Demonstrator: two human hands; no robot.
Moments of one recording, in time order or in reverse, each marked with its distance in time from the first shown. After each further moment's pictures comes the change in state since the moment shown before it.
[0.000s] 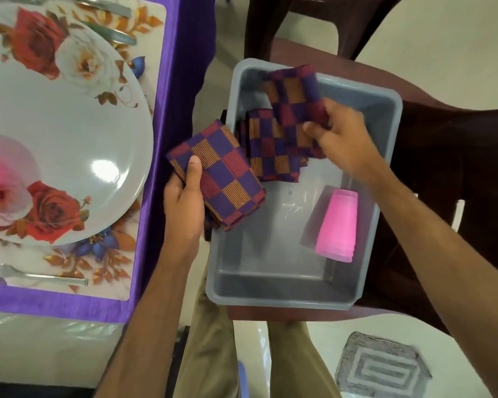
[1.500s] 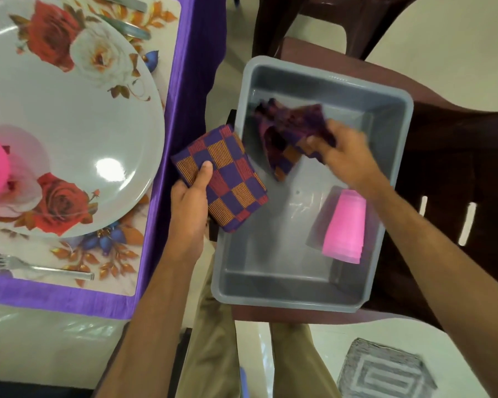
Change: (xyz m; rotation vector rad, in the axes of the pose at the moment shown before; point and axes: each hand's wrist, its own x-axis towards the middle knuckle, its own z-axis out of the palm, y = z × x) left_hand 0.003 -0.007 -0.009 -0.080 -0.012 -0.095; right_hand -0.011 0.029 0.022 -0.048 -0.037 0.007
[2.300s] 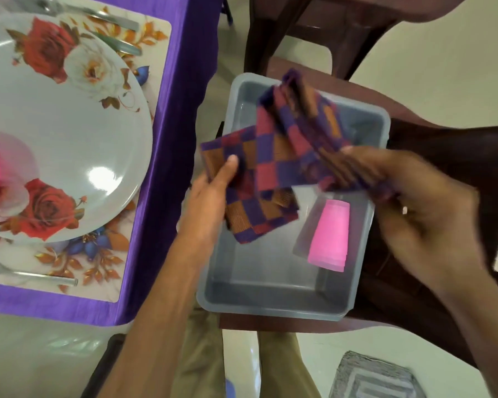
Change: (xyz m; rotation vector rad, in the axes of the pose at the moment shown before) left_hand -0.025 0.023 0.043 0.049 -0.221 0.035; right_hand -0.140 -0.069 -0.097 -0.033 0.119 -0.452
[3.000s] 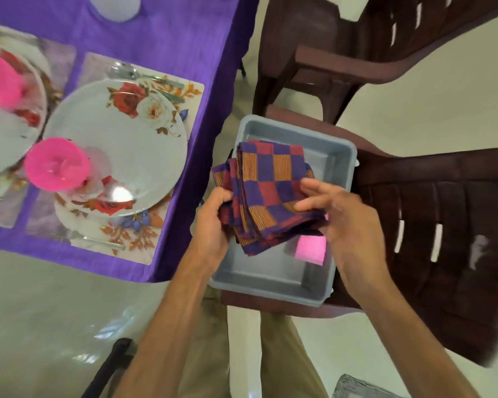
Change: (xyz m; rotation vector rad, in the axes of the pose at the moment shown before) left_hand -0.125 0.028 0.009 -0.240 -0.064 0.075; right_hand -0.035 -0.106 -0.014 0.901 0.158 0.589
